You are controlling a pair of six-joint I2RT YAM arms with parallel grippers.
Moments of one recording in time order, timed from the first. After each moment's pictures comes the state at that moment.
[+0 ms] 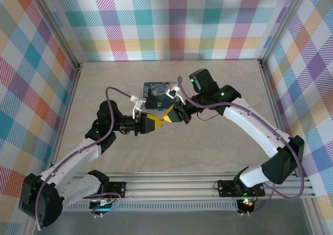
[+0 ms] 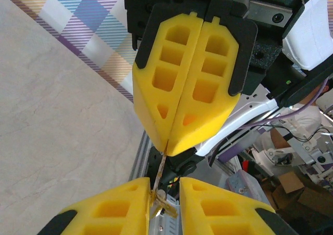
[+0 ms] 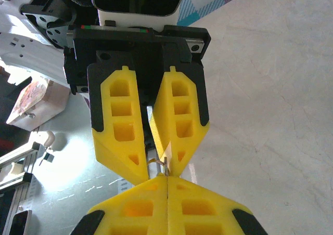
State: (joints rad) left arm -0.47 1.00 0.64 0.26 1.03 -0.62; right arm 0.68 1.45 1.45 -0.83 -0.89 -0.14
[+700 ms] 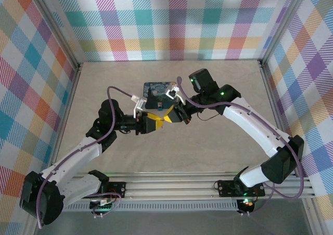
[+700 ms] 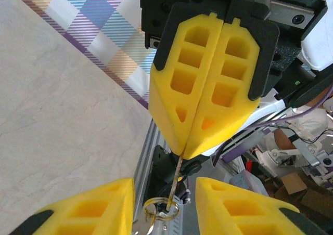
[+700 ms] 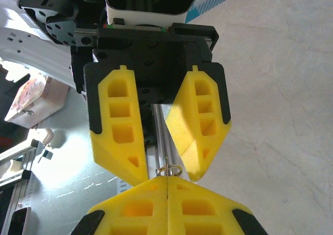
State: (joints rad) left arm -0.47 1.03 0.65 0.23 1.02 -0.60; right arm 0.68 1.45 1.46 -0.86 -0.88 -0.16
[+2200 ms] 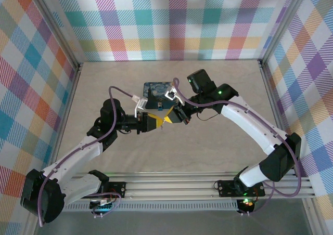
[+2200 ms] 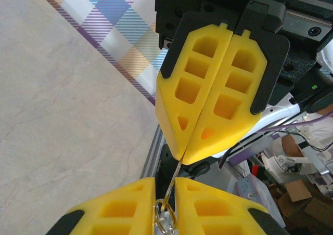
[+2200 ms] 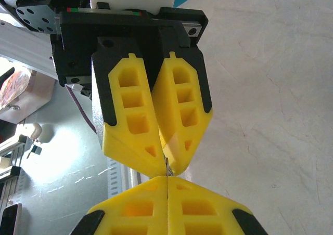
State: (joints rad) left arm -0.46 1.04 0.66 0.19 0.99 -0.59; right arm 0.68 1.48 1.47 -0.90 -0.83 -0.19
